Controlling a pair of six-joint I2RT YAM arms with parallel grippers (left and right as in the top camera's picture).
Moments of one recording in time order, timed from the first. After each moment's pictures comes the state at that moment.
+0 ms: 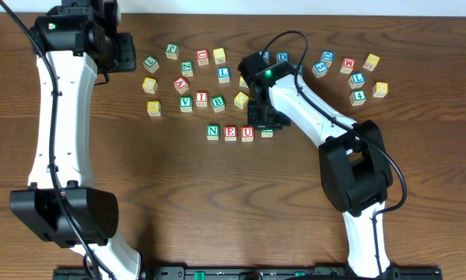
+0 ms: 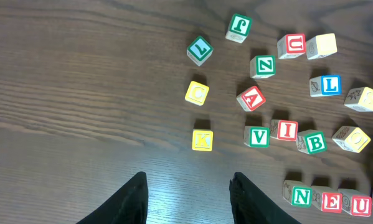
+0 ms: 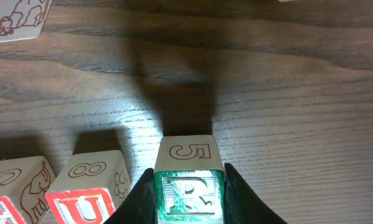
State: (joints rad) left arm 0.04 1.86 2.00 -1.22 -0.01 -0.06; right arm 0.51 2.22 1.78 -1.09 0.07 0.55
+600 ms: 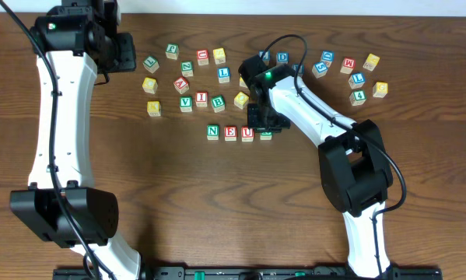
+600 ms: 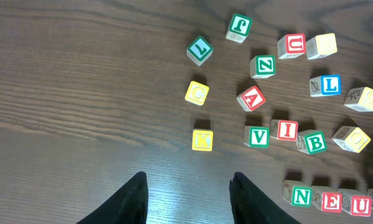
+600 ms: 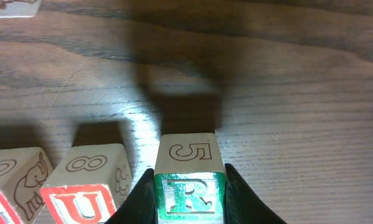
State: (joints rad) left arm 0.04 1.86 2.00 -1.22 -0.01 -0.06; right arm 0.51 2.22 1.75 -1.08 0.03 0.53
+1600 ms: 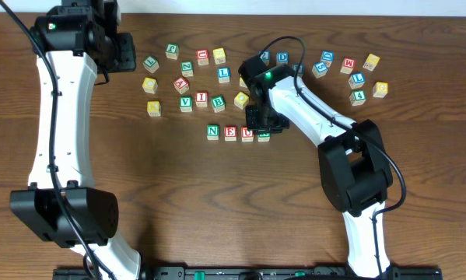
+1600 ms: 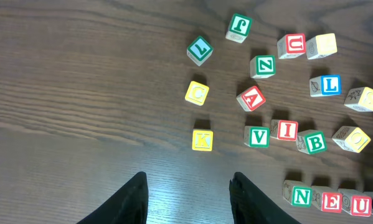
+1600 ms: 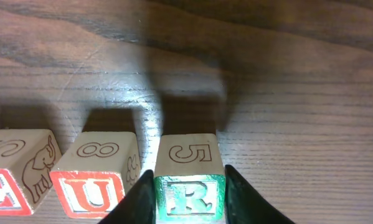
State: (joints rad) left arm 0.04 1.86 2.00 -1.22 -0.01 -0.06; right arm 0.51 2.22 1.75 -1.08 -0.01 0.46
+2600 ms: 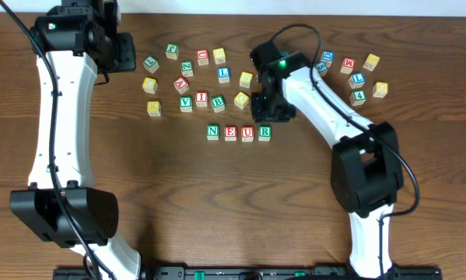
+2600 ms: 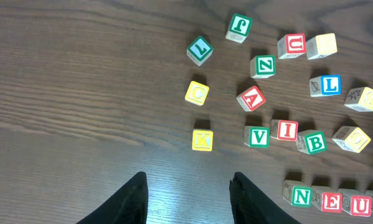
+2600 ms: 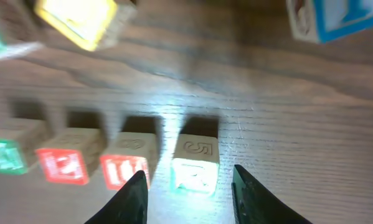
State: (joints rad) left arm 0.04 1.86 2.00 -1.22 -0.01 -0.06; right arm 0.45 2.17 1.82 -1.09 -0.09 0.41
